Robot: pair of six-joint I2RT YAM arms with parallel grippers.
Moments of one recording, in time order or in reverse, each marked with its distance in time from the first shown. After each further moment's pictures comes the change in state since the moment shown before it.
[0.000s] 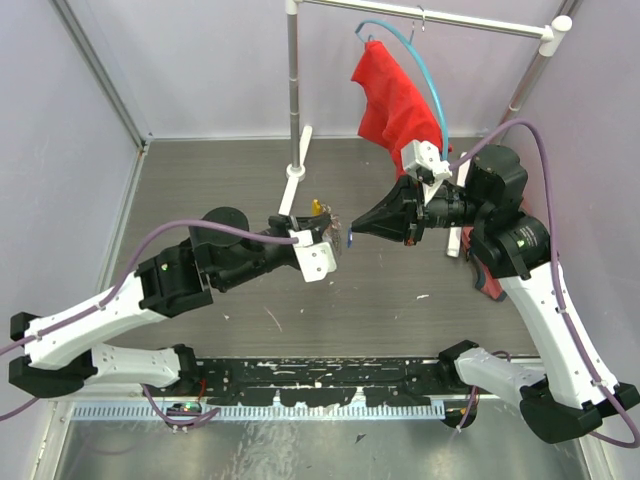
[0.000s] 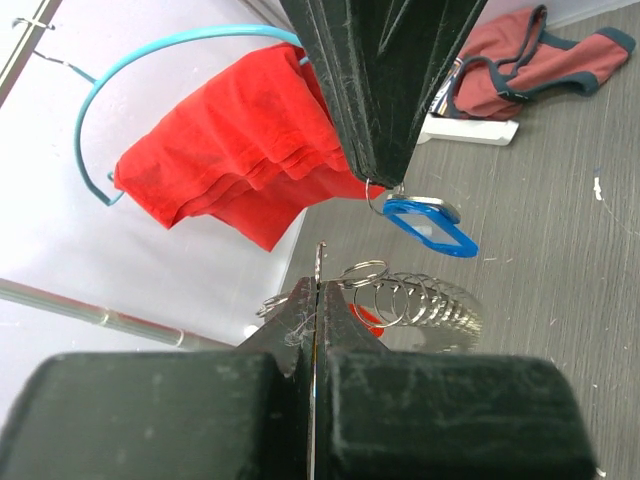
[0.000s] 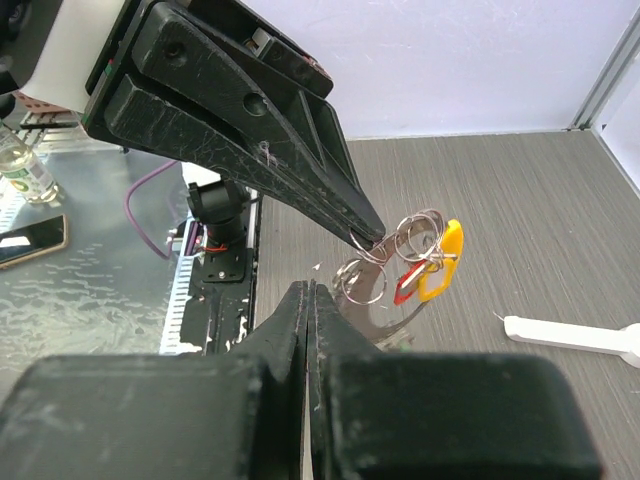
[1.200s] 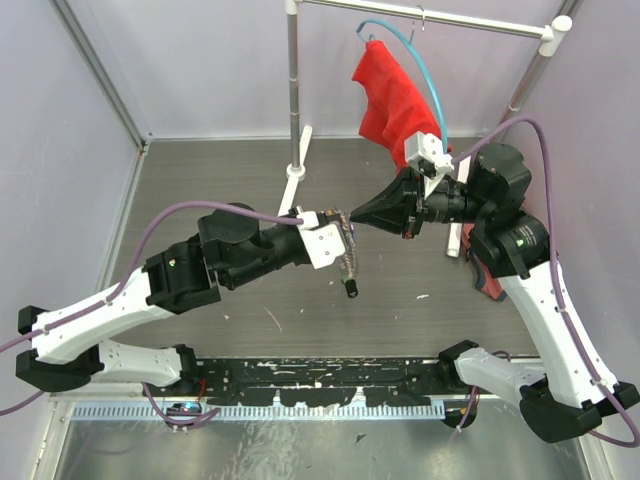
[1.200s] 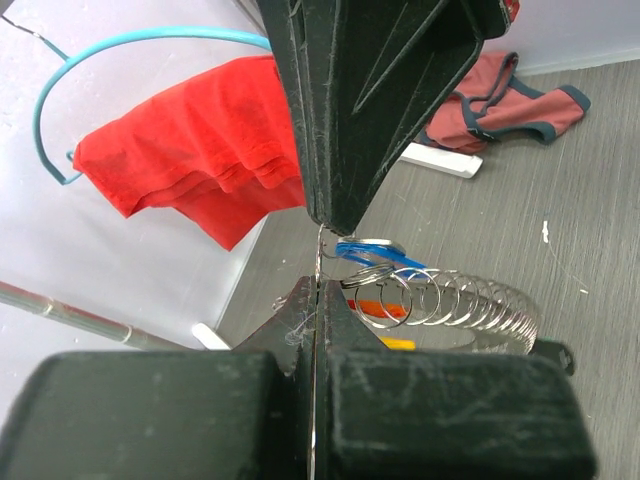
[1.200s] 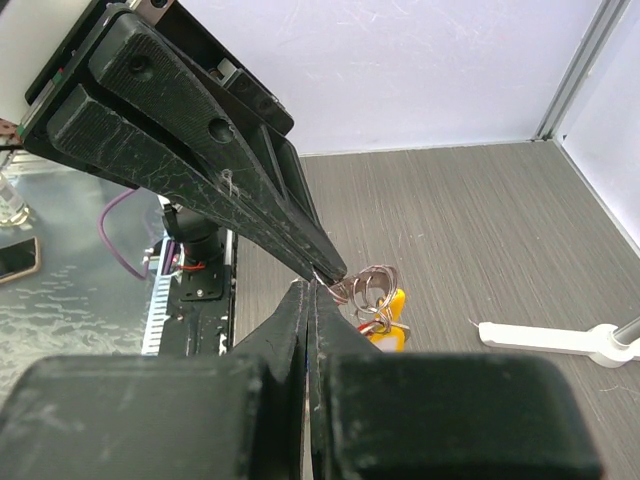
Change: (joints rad) left arm -0.029 0.061 0.075 -0.009 -0.046 -0.166; right arm 0.000 0.003 0.000 0.074 0.057 0.048
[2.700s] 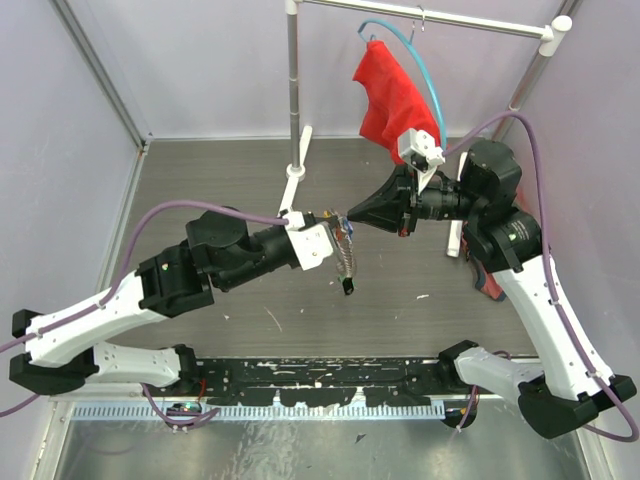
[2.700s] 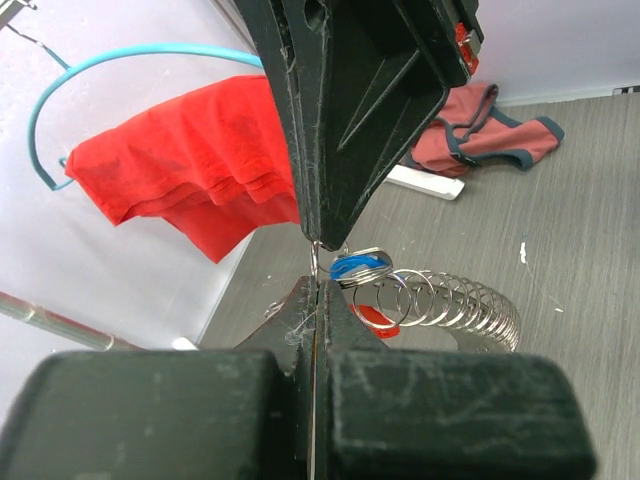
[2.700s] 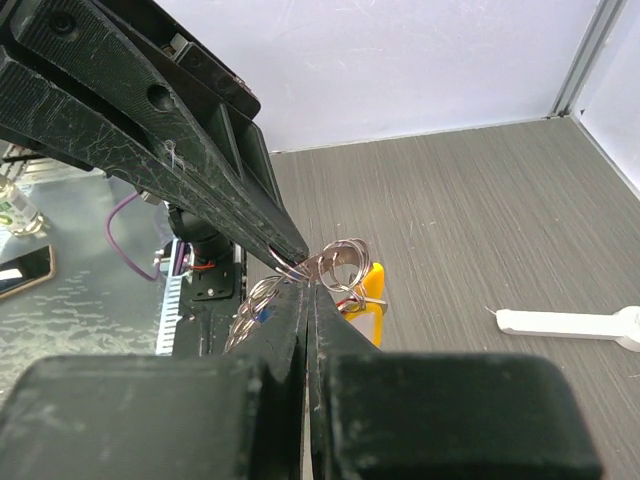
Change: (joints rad) left arm -0.001 -0.042 -0.041 0.043 0.041 -0.041; right arm 0.001 0.023 -0.015 0.007 0.013 0.039
